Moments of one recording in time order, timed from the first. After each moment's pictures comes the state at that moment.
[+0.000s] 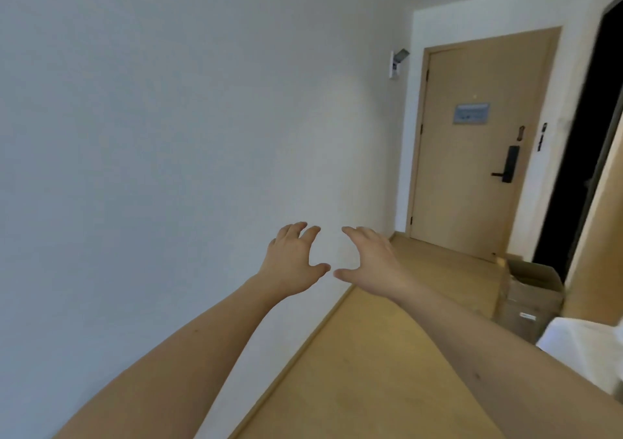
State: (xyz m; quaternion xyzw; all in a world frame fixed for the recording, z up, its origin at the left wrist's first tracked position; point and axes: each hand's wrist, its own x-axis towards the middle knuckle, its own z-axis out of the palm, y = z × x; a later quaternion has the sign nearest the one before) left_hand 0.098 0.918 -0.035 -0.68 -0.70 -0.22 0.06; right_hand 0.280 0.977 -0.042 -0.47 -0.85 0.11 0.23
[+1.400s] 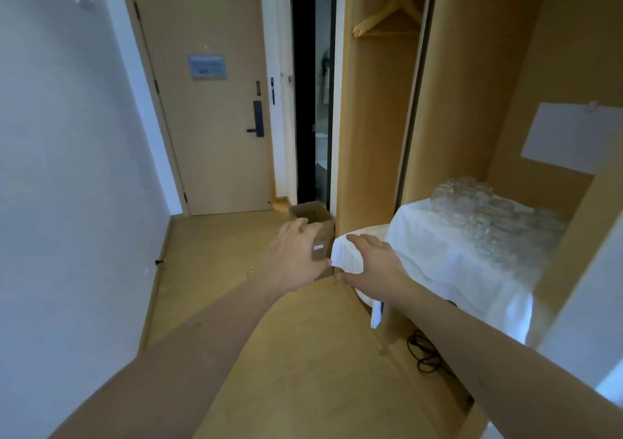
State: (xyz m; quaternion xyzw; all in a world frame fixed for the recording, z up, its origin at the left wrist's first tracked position) left_hand 0.286 1.269 -0.086 -0.92 -0.33 -0.19 -0.11; right_hand 0.442 1.163 -0.111 -0.82 -0.54 0.03 0.22
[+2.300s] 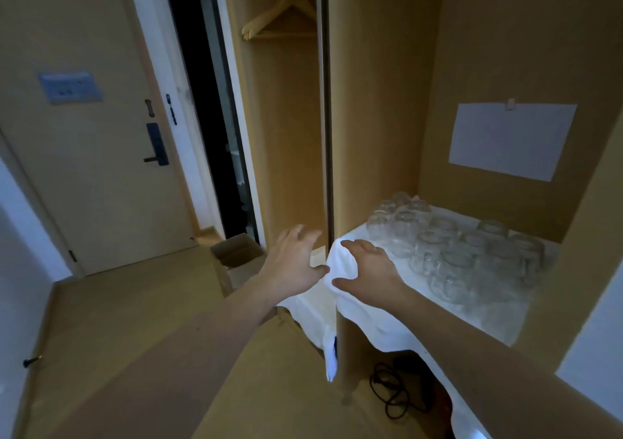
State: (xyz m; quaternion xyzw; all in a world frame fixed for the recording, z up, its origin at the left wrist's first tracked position) left_hand 0.597 1.397 -0.089 -0.97 -0.20 -0.13 -0.10; right_hand 0.710 1.253 -0.119 -0.88 -0.41 0.01 0.22
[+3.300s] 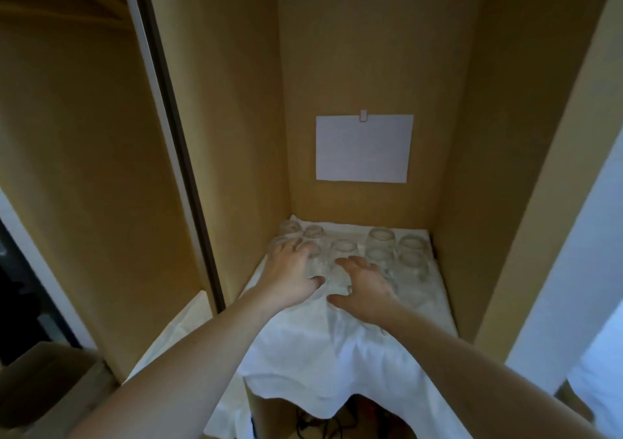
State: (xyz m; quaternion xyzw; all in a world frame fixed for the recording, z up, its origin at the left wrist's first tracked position) left_hand 0.870 1.439 -0.111 -0.97 0.11 -0.10 -0.19; right_hand 0.858 1.256 -0.131 -0.97 -0.11 -0.02 0.22
